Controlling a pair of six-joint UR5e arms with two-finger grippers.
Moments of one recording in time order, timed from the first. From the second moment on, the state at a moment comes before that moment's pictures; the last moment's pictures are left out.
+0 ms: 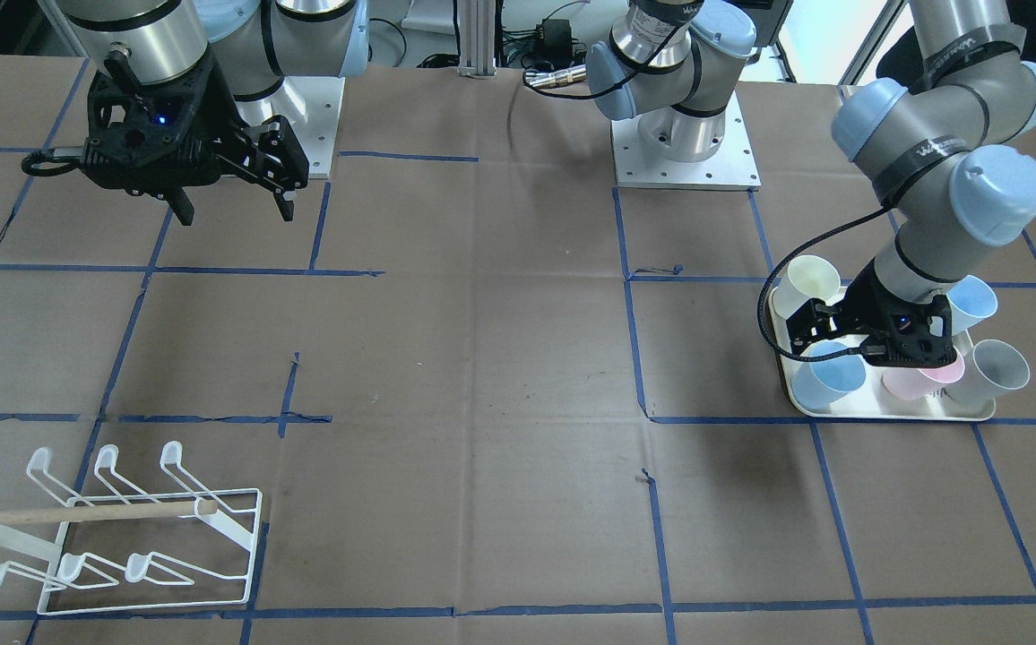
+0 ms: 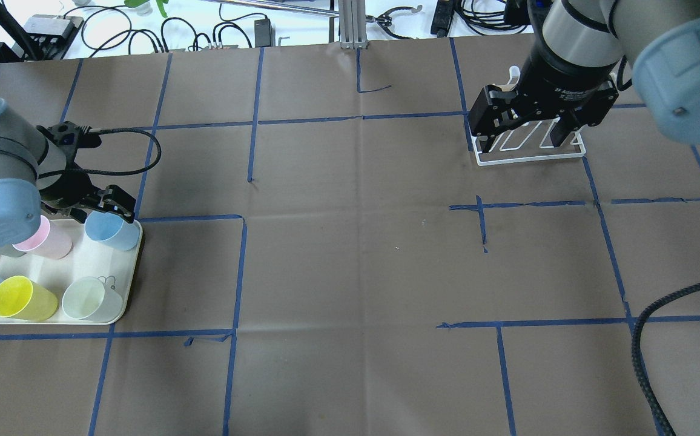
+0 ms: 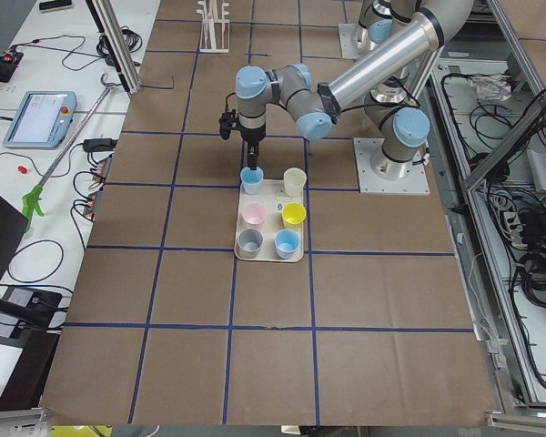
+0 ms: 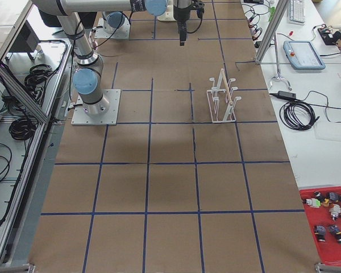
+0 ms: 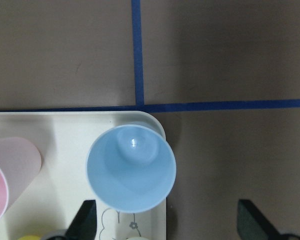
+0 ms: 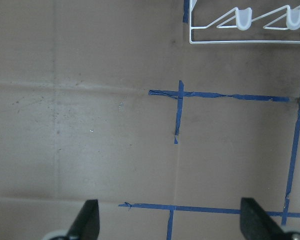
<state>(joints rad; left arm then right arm) -1.15 -1.74 -2.01 -0.96 1.58 0.46 1.61 -1.60 1.60 -1.60 -1.54 -0.02</state>
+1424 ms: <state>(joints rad) -1.15 -1.77 -2.03 -0.93 1.60 0.47 1.61 -1.60 1.61 -1.60 -1.54 -0.02</state>
